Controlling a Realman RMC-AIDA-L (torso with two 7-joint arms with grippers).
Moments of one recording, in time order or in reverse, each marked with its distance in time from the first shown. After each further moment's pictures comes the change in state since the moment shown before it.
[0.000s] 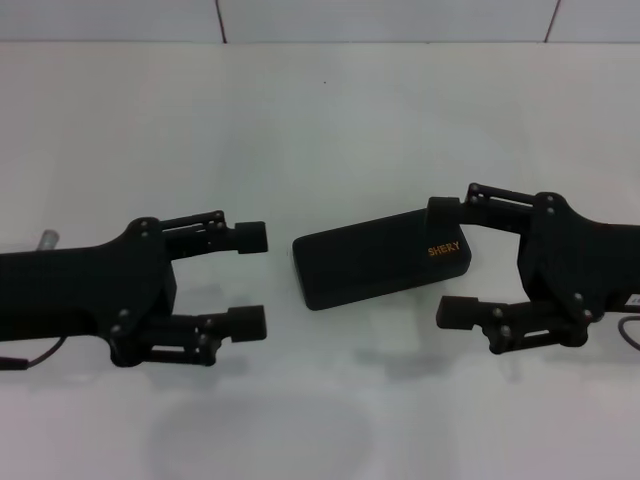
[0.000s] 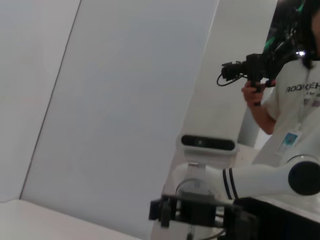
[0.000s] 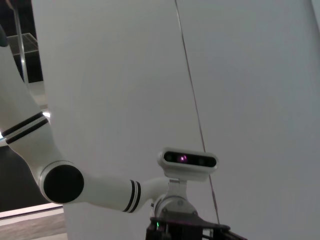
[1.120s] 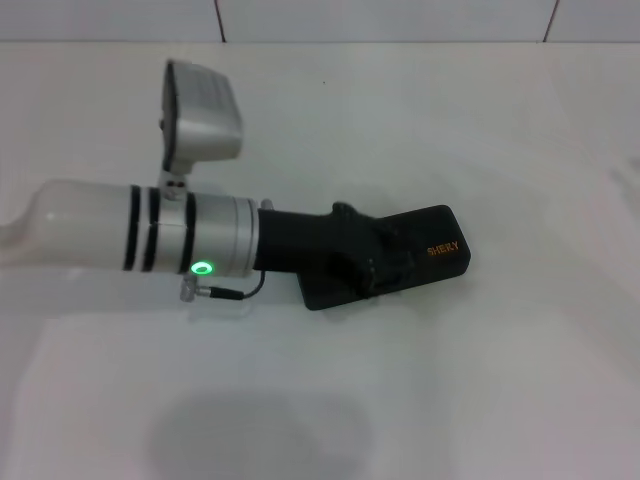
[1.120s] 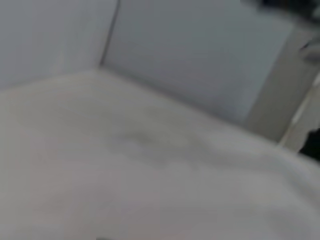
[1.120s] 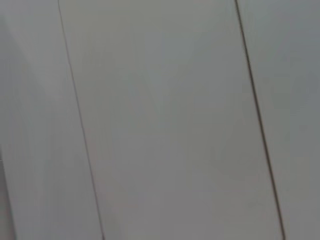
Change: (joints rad) left arm -0.311 -0.097 0.386 -0.214 -0.010 -0.687 -0.048; right arm -0.153 -0.012 0.791 -0.281 -0.229 0.190 0.285
